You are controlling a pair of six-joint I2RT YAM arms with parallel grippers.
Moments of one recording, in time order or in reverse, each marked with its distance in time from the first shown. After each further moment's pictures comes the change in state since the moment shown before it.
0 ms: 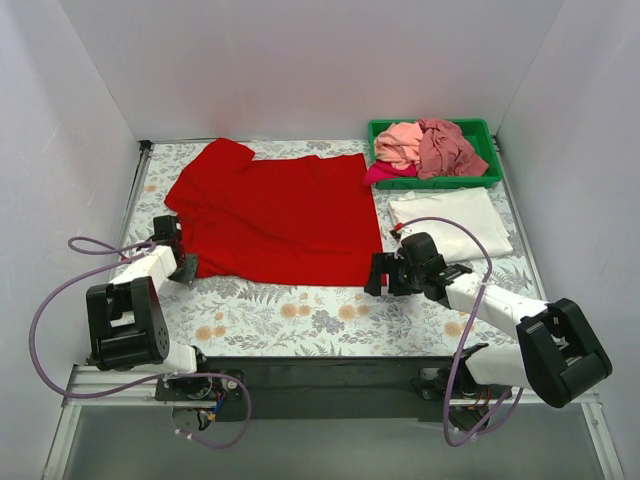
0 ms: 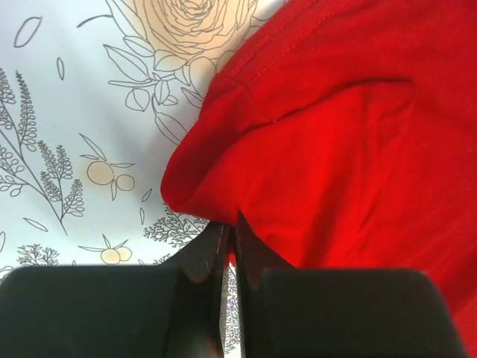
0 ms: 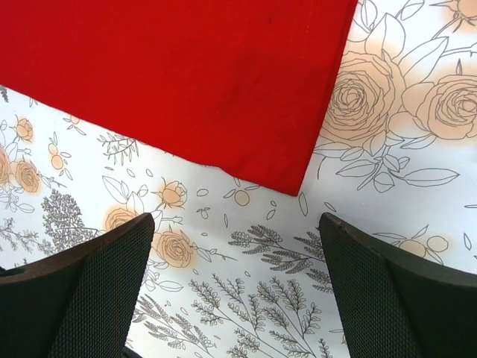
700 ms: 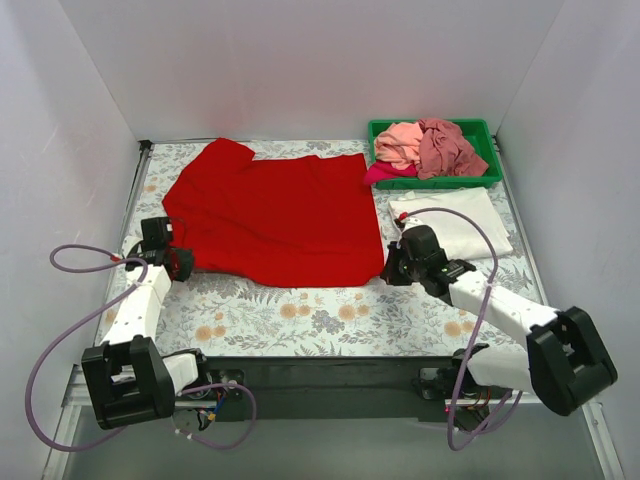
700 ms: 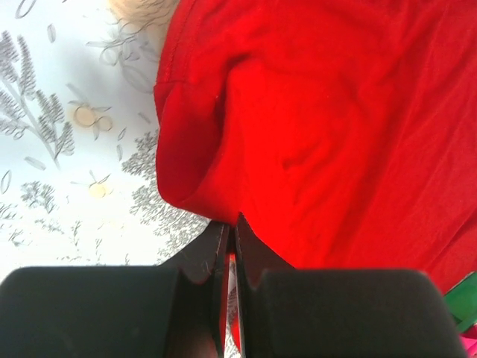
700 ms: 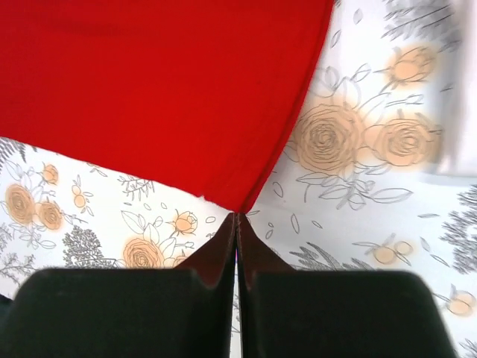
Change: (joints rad) left arm 0.000 -0.303 -0.015 -0.077 0.064 0.012; right arm 0.013 0.016 0.061 -0.010 0.082 0.037
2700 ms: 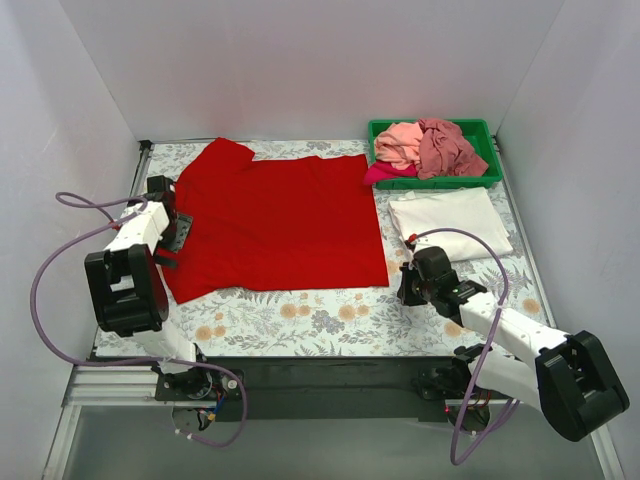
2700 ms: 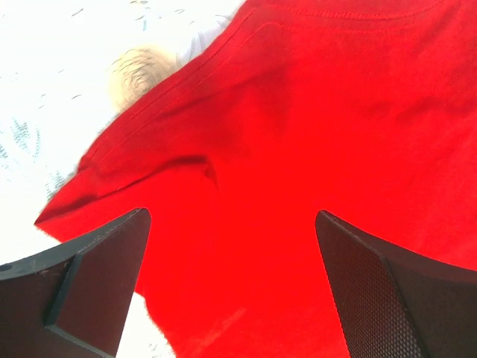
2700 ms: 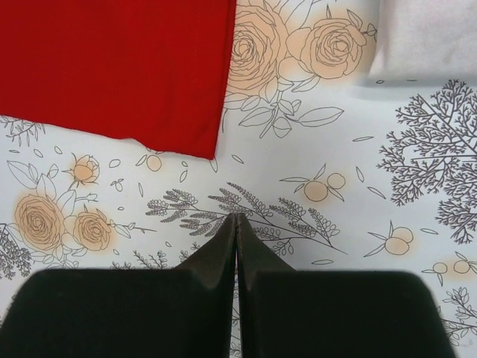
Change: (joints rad) left arm -0.001 0.509 0.452 -0.261 -0.176 -0.031; right arm -0.036 -0.206 -0.189 -0.044 0.073 -0.113
